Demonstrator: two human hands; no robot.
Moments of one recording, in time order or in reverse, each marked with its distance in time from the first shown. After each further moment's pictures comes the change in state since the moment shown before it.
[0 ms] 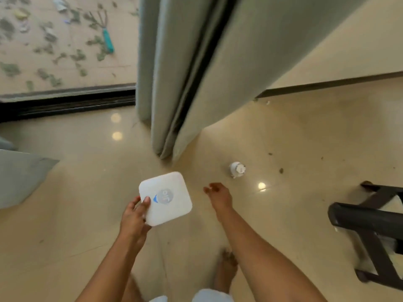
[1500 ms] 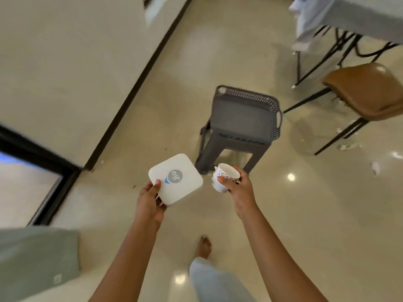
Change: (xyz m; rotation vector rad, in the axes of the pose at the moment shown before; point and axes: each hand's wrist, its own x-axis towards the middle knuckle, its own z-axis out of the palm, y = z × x) left_hand -0.468 -0.138 0.519 0.705 -0.546 -0.017; right_hand -0.295 0.205 -0.617 1.322 0.649 0.015
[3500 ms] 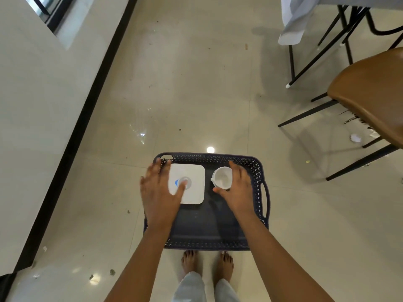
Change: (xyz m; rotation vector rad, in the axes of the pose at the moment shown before) left_hand 0.339 0.015 0.412 1.501 0.084 1.098; right_hand 0.492 -0.100 -0.086 -0.990 0.161 -0.281
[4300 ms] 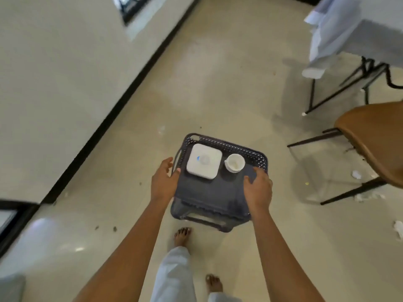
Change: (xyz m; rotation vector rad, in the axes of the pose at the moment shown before) left_hand -0.074 0.004 -0.091 -0.596 -0.164 -0.576; right_hand -0.084 -0.021 -0.080 -0.019 0.104 0.135
